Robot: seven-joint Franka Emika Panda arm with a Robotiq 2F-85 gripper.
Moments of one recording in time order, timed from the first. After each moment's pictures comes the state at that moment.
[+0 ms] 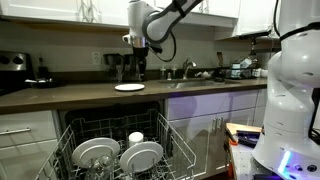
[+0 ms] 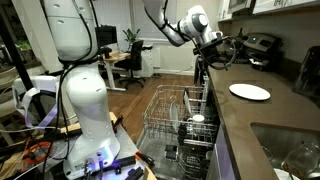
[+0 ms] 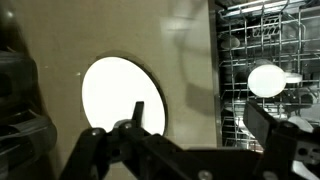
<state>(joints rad) -0.04 0.06 -0.04 -2.07 -0.61 2.32 -0.24</state>
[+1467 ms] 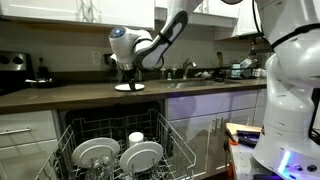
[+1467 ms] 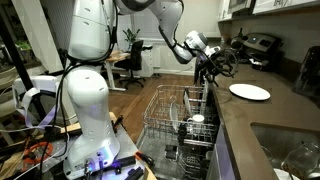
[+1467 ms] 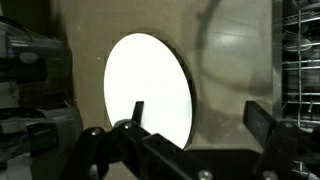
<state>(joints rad) 0.02 0.35 -0.06 -1.89 -1.04 2.31 0.16</state>
